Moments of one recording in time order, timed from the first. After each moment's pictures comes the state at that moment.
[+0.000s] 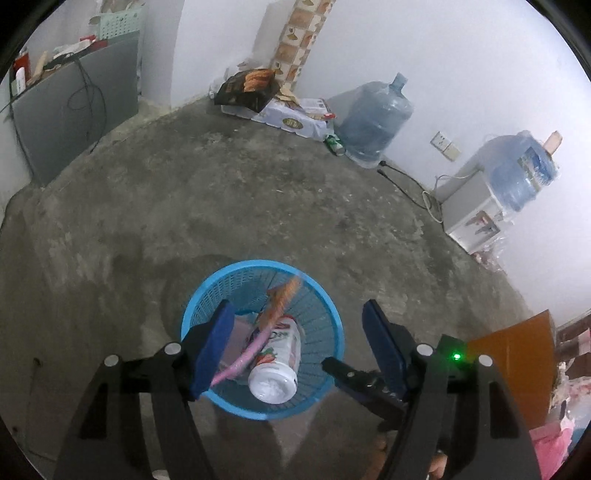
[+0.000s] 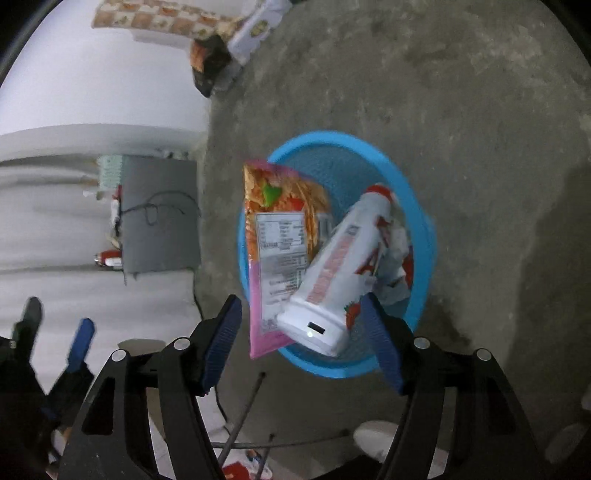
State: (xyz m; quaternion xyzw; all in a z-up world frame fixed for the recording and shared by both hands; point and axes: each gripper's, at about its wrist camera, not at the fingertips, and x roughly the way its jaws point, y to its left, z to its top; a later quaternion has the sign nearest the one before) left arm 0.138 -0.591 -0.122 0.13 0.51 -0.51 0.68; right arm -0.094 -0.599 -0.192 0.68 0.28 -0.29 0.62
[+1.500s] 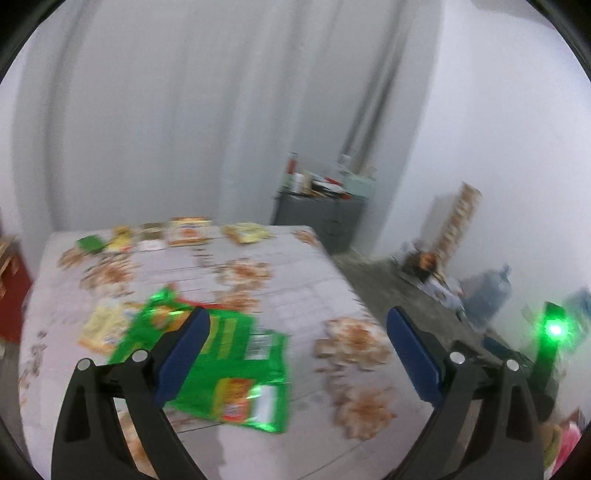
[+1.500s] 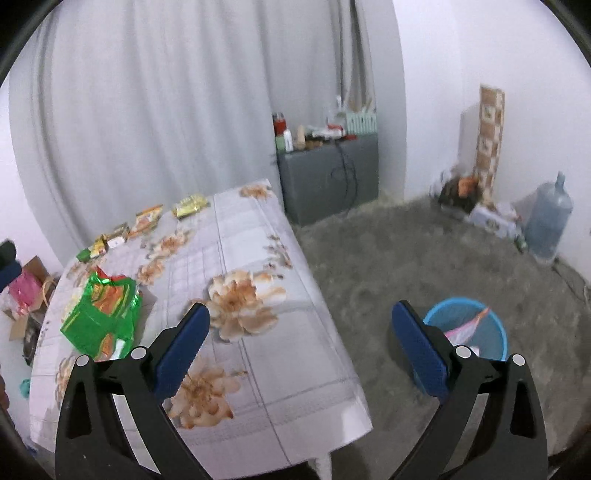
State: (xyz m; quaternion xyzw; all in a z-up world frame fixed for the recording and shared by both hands) left arm 0.124 0.019 0.091 -0.05 0.29 -0.24 0.93; right arm 0.092 -0.272 0.059 0.15 0.33 -0.15 0.92
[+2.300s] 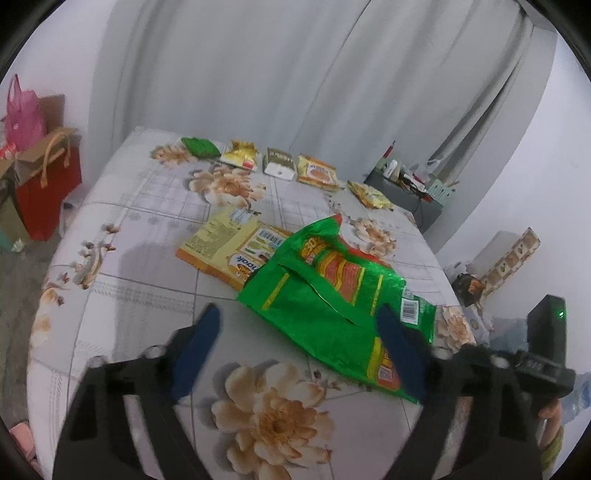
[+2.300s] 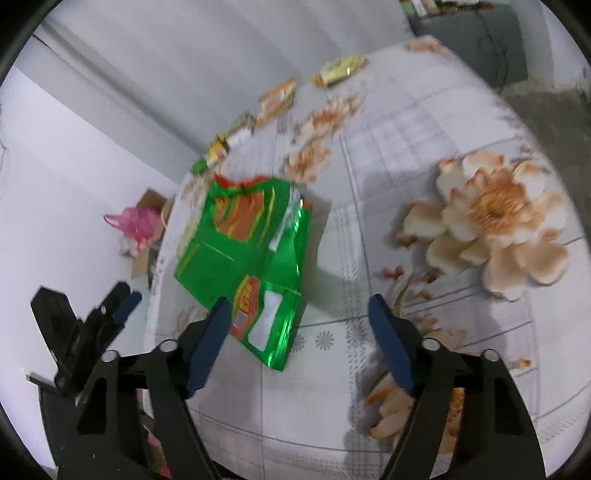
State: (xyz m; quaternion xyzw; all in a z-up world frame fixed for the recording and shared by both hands) left arm 0.174 0.152 -0.004 -0.15 0.39 -0.14 0.90; right arm 0.220 -0.171 -0.019 0.29 0.52 0.14 0.79
